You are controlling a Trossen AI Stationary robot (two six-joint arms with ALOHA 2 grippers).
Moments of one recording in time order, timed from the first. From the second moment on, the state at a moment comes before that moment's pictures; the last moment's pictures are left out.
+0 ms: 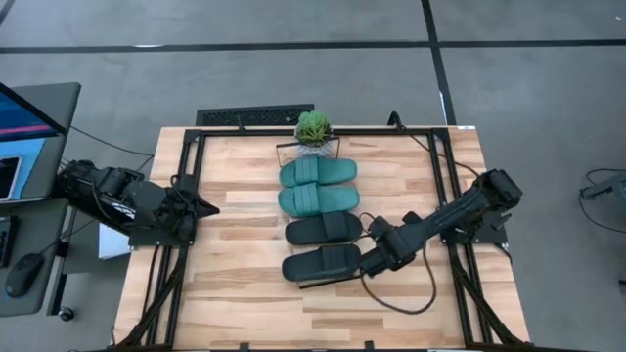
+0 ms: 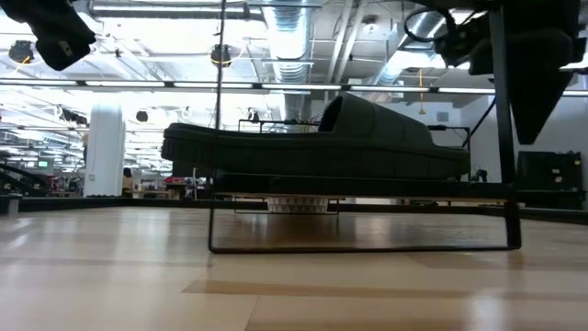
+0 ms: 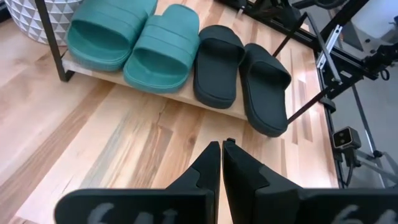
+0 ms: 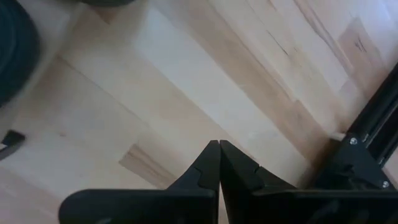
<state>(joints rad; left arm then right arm) -0.38 0.36 0.70 -0.91 -0.33 -0.65 0.47 1.71 1.24 -1.37 0.23 1.26</state>
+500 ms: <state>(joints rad) -0.38 0.36 0.70 -0.91 -0.32 -0.64 0.45 1.87 1.49 -1.49 0.27 1.23</state>
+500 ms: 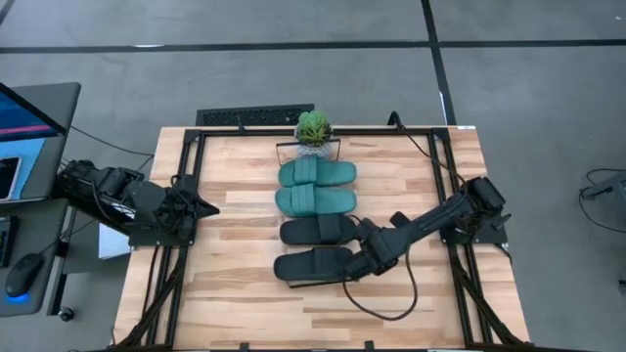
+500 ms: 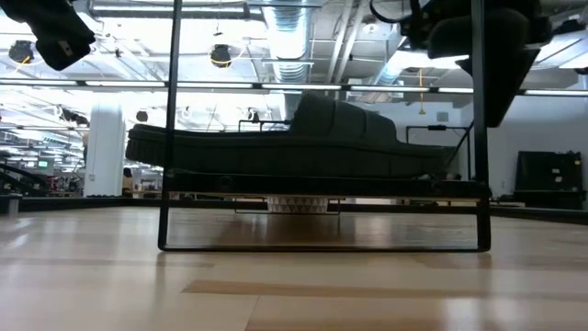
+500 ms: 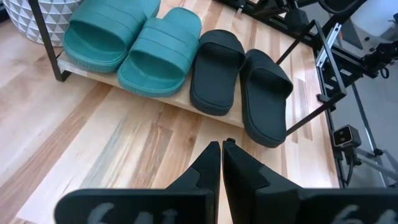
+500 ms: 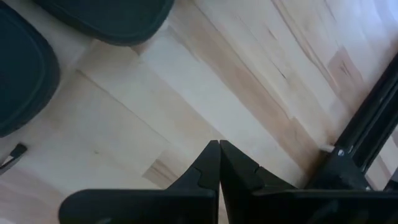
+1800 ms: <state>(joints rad) -0.38 0.36 0.70 -0.91 -0.43 -0.62 0.14 1.46 1.50 -1.56 0.89 0.86</state>
